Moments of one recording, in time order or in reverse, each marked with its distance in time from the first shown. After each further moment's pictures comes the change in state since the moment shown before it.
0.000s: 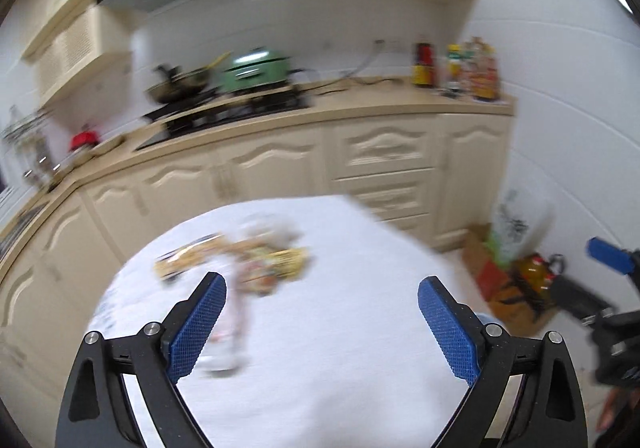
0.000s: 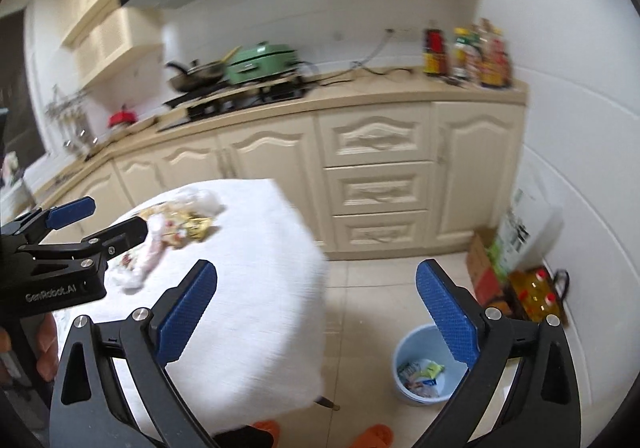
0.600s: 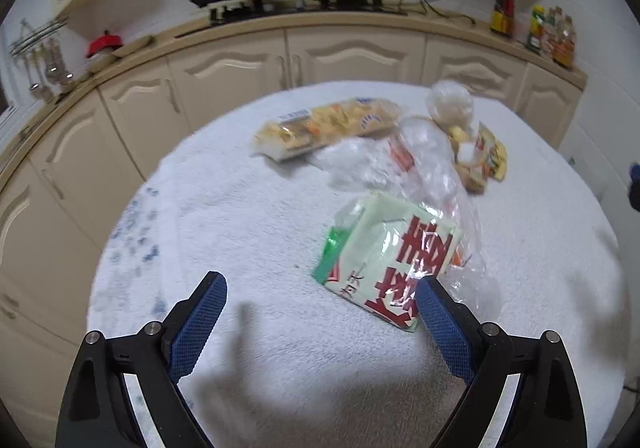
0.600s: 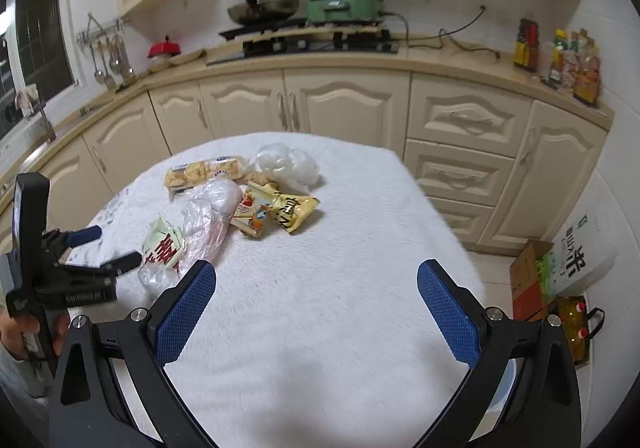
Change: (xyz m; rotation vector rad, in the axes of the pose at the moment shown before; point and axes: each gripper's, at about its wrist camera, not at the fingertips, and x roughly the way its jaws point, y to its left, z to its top) left arm 0.094 0.152 -0.108 -0.101 0.273 0.007; right arm 0.133 0.128 0.012 -0.154 0.192 0.100
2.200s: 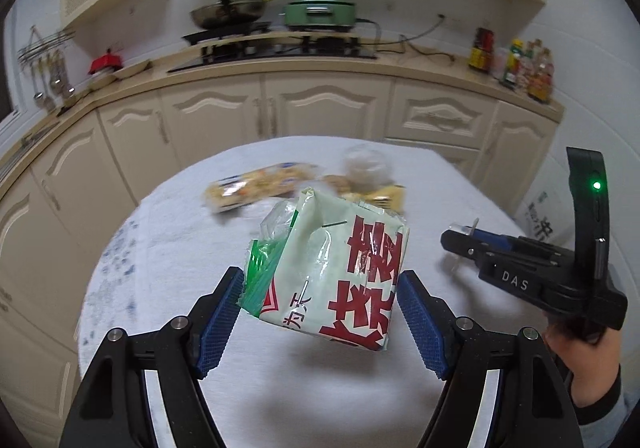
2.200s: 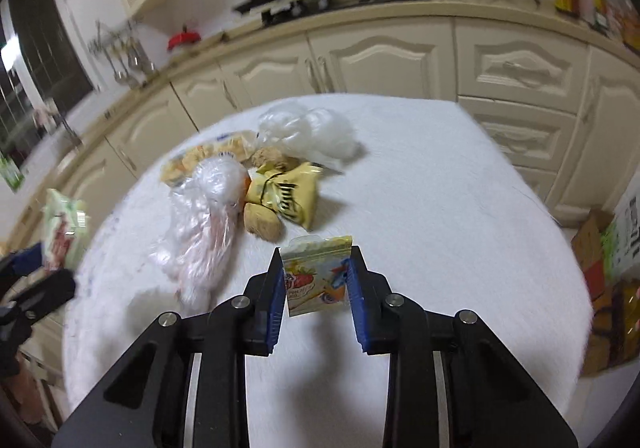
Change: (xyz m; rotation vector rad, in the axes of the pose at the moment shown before) left arm -0.089 -0.057 0.062 -0.048 -0.109 -0.049; right arm 0.057 -0.035 -0.013 0.131 0.042 0.208
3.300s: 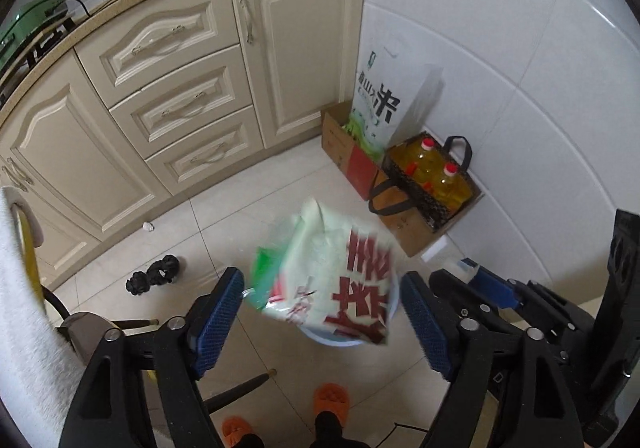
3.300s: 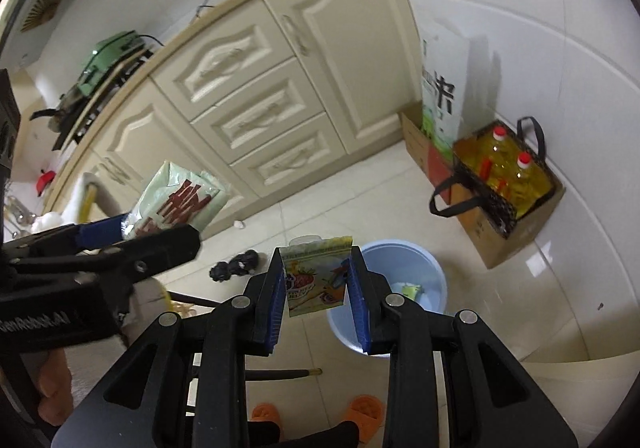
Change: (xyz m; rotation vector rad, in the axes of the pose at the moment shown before) left arm 0.223 -0.448 0.048 0.456 0.328 -0.313; right arm -0.160 -0.351 -0.150 0.539 -0.102 -0.361
